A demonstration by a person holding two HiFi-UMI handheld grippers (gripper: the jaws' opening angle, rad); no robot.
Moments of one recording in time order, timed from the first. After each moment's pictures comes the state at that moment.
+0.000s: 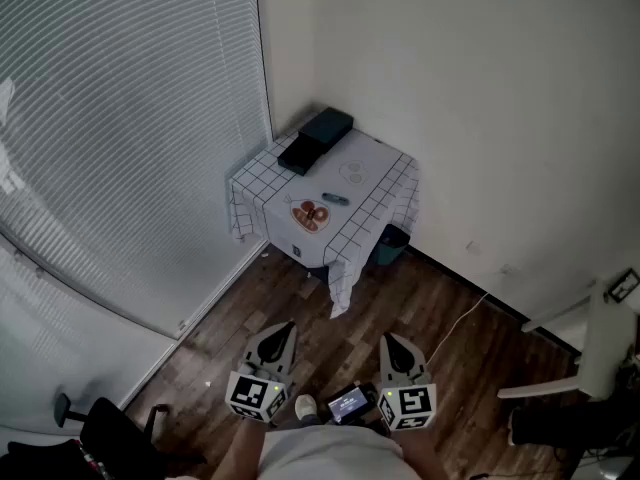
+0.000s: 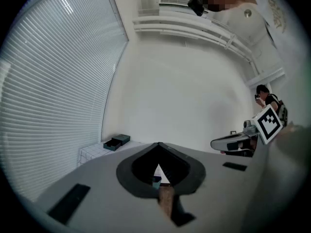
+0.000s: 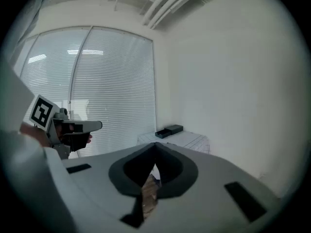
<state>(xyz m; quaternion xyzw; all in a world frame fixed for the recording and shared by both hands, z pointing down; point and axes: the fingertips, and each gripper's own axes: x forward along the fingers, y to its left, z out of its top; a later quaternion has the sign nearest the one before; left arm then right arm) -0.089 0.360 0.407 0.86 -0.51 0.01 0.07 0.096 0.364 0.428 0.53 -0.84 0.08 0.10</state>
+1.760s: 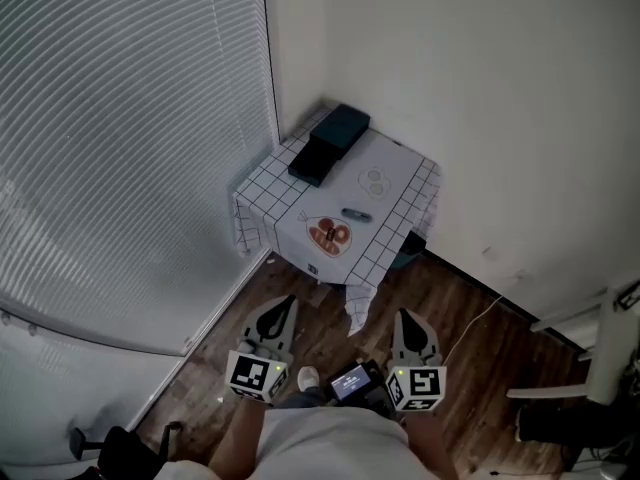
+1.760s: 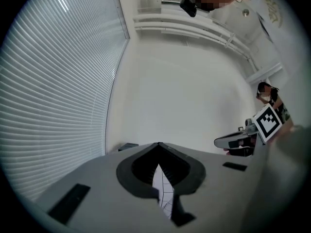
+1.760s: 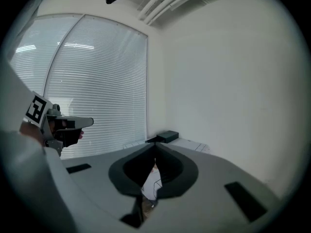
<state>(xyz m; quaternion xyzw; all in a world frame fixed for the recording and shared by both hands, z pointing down) -0.174 0.178 0.397 0.87 -0.50 0.01 0.03 0.035 0.191 0.428 0.59 -0.80 0.06 0.08</state>
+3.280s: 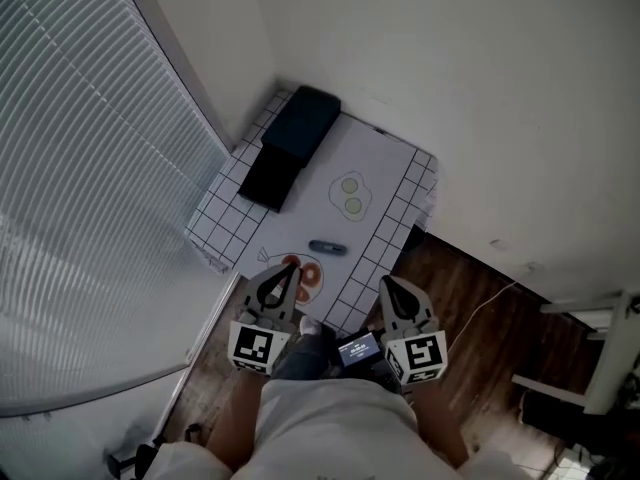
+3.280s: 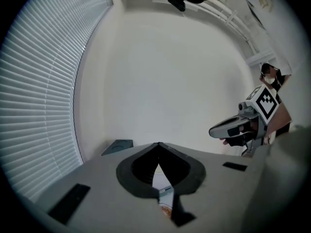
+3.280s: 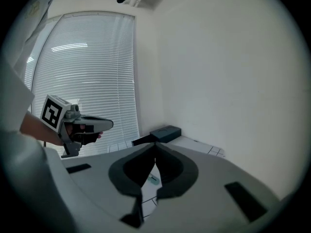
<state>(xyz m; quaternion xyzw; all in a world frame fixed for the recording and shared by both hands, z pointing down) -0.066 -0.106 0.448 0.89 -0.45 0.11 0.03 0.089 -0.076 0.470 0.53 -0.84 0.11 0.11</state>
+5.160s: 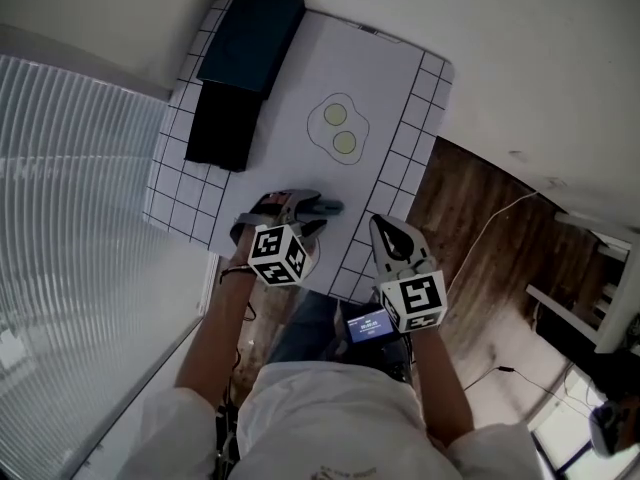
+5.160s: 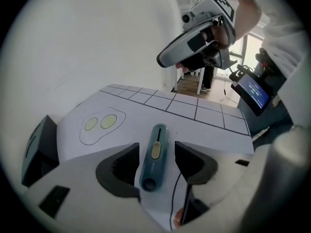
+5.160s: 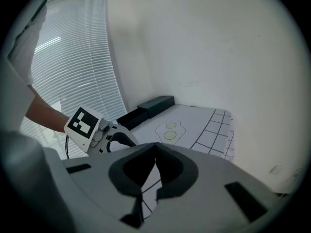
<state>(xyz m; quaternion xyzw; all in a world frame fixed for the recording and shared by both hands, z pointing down) 0.003 -0.162 0.711 0.88 -0.01 0.46 -0.08 0.083 -0.153 0.613 0.53 -0.79 0.24 0.17</state>
